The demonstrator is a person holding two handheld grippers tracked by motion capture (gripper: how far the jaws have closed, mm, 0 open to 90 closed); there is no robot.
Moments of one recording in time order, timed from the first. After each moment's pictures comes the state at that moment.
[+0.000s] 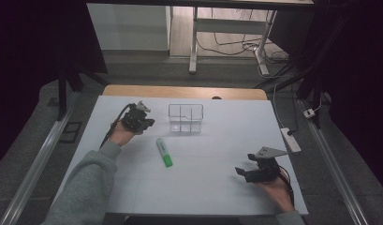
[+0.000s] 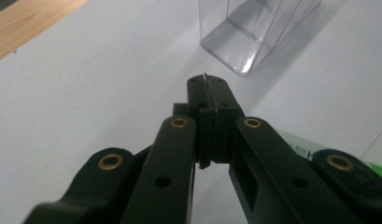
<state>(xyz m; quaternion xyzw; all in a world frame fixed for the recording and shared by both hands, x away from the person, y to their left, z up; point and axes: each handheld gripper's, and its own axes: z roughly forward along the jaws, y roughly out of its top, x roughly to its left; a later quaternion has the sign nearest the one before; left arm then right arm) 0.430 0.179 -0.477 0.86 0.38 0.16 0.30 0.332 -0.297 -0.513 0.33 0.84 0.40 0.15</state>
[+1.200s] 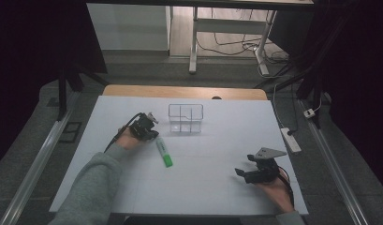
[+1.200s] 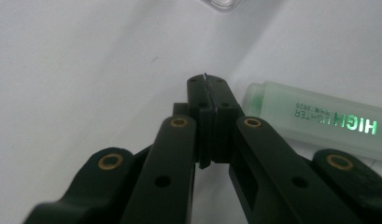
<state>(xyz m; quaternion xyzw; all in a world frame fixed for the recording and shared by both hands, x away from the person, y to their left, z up) 0.440 0.156 -0.522 0.90 0.33 0.11 0.24 0.332 -0.296 -0.515 0.32 0.85 0.39 0.15</state>
